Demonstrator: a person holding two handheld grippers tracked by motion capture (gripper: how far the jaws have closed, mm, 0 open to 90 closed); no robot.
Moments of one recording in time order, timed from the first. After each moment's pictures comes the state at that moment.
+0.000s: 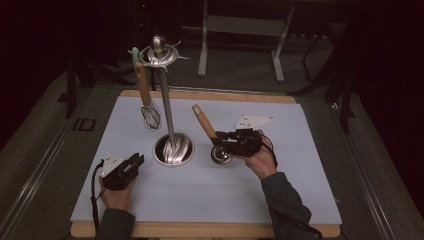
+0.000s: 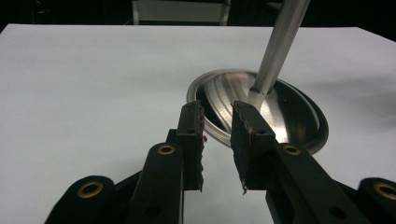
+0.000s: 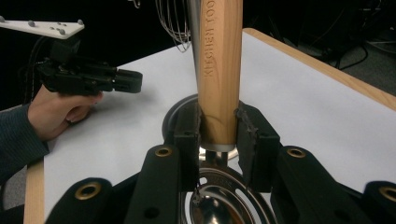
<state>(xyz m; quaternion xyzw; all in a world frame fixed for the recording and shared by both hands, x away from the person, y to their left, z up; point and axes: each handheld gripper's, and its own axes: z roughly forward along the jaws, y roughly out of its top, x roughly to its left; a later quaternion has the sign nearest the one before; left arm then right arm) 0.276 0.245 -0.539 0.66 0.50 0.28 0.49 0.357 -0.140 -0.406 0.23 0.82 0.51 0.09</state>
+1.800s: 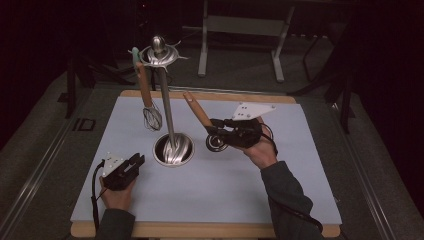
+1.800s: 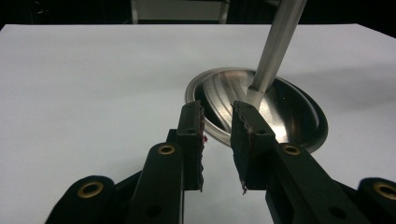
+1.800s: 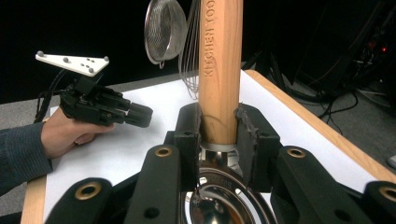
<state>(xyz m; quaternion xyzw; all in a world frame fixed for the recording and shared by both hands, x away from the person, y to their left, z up) 0.276 0.244 -0.539 0.66 0.50 0.28 0.49 0.352 -0.127 -0.357 0.16 0.82 0.54 0.13</state>
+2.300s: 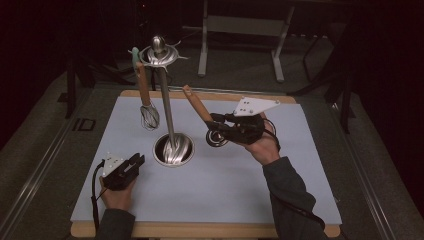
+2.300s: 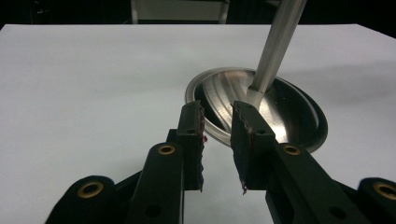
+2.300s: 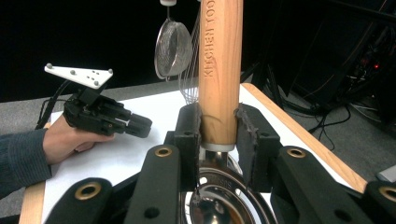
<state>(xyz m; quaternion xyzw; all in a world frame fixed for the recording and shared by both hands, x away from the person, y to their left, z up) 0.276 0.244 -0.539 0.66 0.50 0.28 0.49 0.348 -0.127 -0.336 0.14 0.82 0.54 0.15</state>
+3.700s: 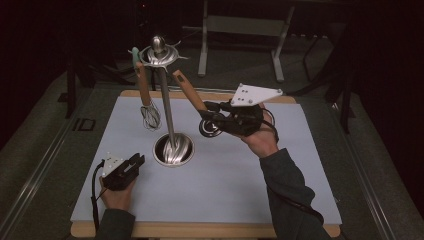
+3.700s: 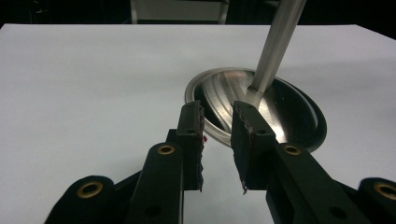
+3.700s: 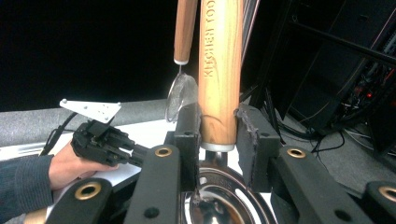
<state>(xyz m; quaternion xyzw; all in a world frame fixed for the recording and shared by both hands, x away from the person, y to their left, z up) 0.275 0.244 -0.539 0.66 0.50 0.28 0.49 0.340 -0.113 -0.297 0.11 0.80 0.56 0.16</state>
